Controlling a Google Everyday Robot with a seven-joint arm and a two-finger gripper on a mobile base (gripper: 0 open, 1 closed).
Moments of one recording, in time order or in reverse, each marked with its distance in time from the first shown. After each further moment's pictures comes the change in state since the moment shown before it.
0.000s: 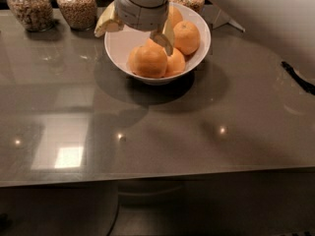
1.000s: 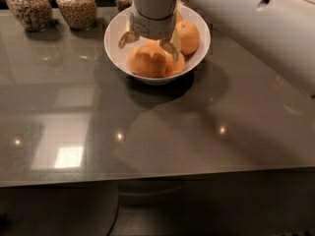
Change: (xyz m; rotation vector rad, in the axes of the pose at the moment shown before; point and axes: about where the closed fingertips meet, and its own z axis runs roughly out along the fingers) arm 0.021 0.037 0.050 -0.116 -0.026 0.057
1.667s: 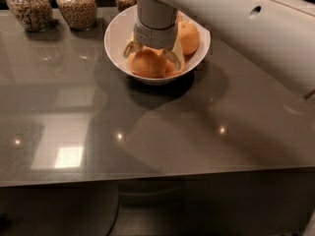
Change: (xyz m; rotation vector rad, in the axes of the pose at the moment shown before) arm -0.008 0.013 0.024 -0.043 -0.049 0.028
